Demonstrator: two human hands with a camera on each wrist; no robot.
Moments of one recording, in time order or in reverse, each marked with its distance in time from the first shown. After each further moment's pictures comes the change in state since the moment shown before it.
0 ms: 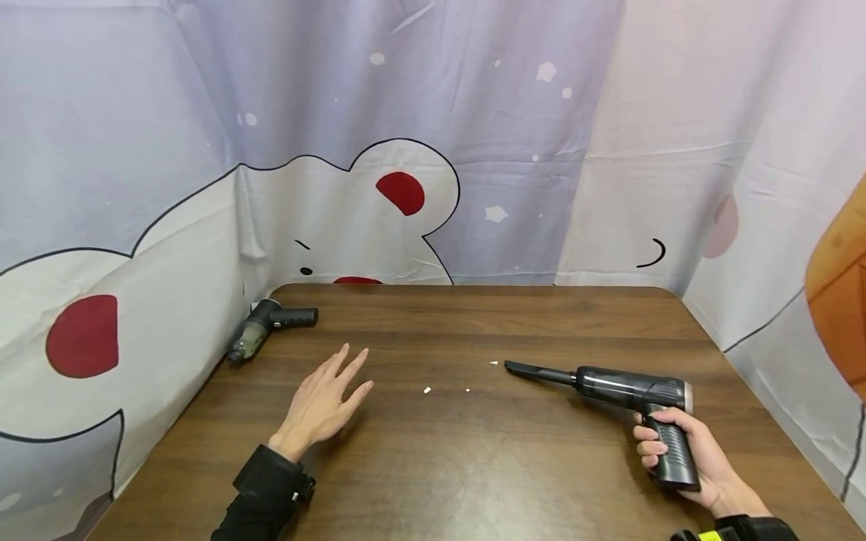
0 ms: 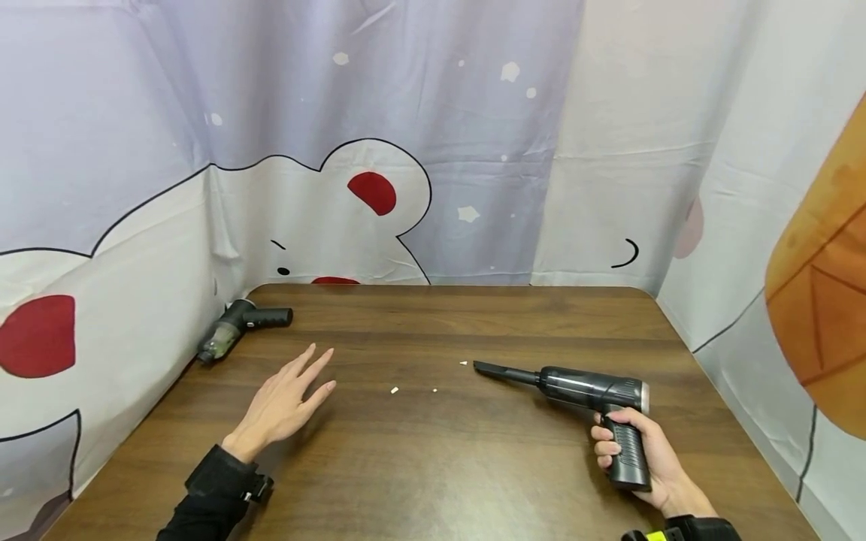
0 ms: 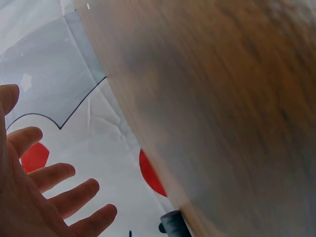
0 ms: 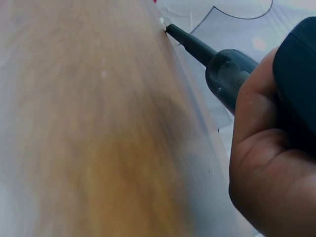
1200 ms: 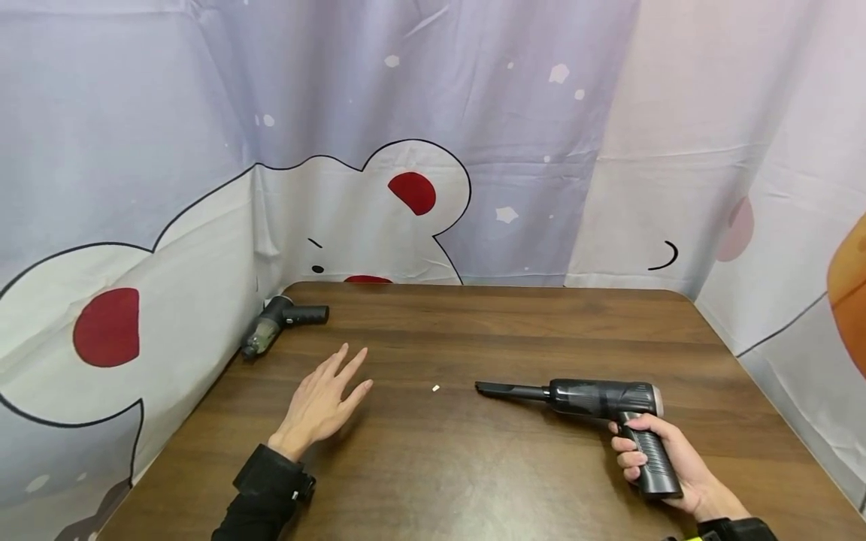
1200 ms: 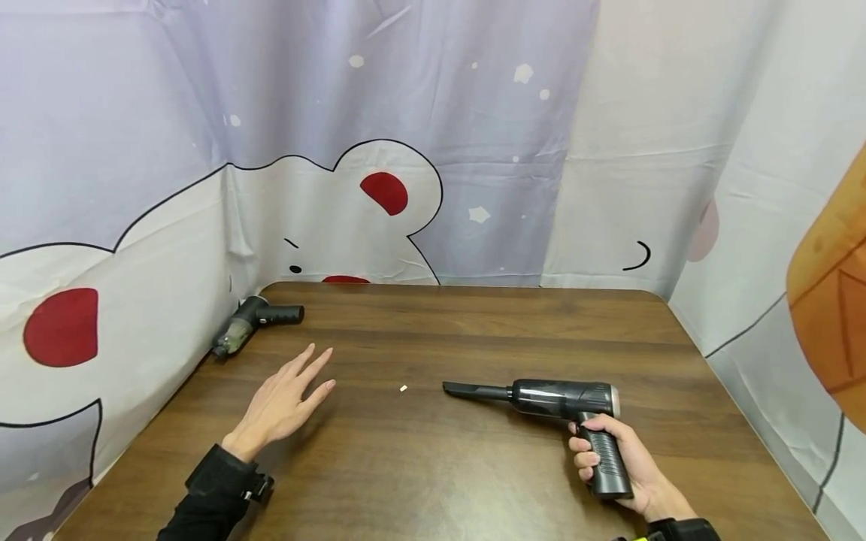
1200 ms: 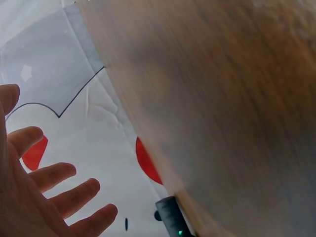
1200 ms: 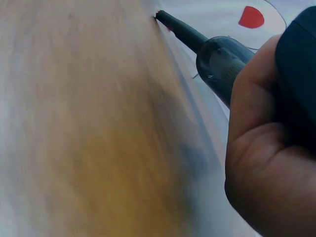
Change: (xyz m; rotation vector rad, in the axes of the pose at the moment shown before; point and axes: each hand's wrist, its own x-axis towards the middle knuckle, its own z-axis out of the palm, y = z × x) left_hand -0.012 -0.008 -0.008 0.009 0.019 -0.030; right_hand 0.030 0.024 0.005 -0.034 0.024 0.100
